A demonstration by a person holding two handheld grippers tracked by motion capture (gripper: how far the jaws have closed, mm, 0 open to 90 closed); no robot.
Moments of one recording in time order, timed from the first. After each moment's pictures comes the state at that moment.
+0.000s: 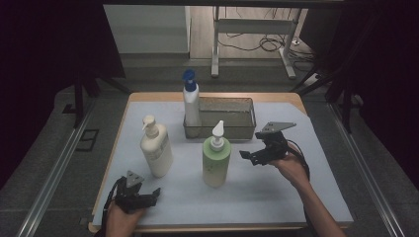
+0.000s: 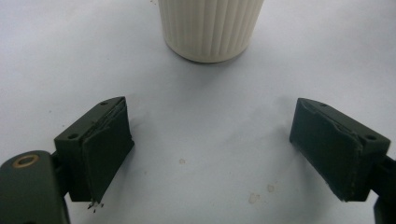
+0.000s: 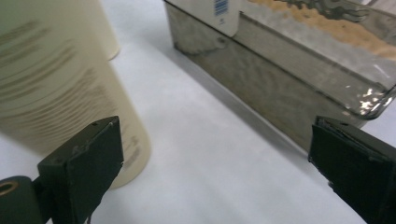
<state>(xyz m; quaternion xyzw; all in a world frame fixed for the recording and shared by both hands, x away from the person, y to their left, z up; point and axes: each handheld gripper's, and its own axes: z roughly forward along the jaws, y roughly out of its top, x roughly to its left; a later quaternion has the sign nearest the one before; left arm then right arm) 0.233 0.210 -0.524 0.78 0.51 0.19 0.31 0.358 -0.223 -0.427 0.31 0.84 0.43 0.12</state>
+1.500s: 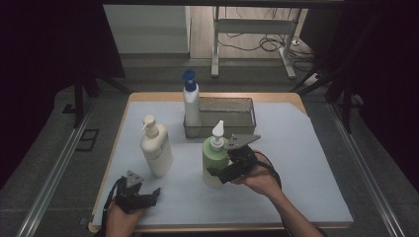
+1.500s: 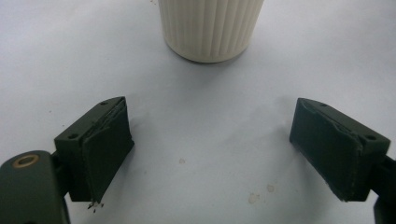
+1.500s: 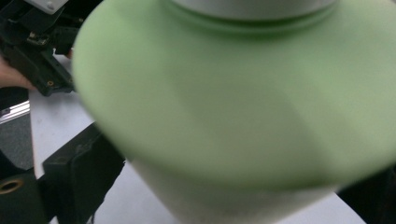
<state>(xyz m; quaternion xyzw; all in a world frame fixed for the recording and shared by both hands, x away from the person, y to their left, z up) 0.233 0.210 -0.524 0.78 0.51 0.19 0.31 0.316 -0.130 -0.423 0.23 0.86 0.44 0.09</state>
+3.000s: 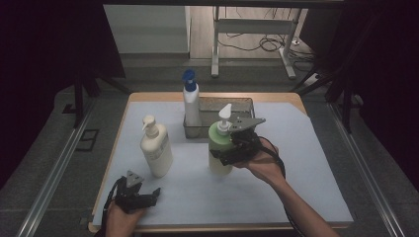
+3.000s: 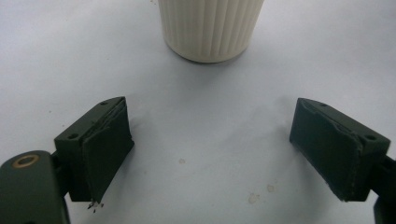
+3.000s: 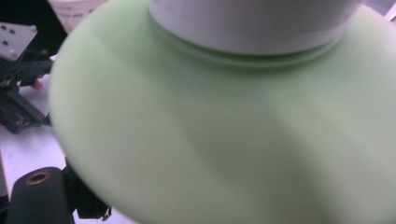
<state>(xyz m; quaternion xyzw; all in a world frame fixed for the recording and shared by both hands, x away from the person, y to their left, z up) 0.233 0.210 -0.524 0.78 0.51 0.19 0.31 0.331 -0.133 -0.378 0.28 0.85 0.42 0.14</state>
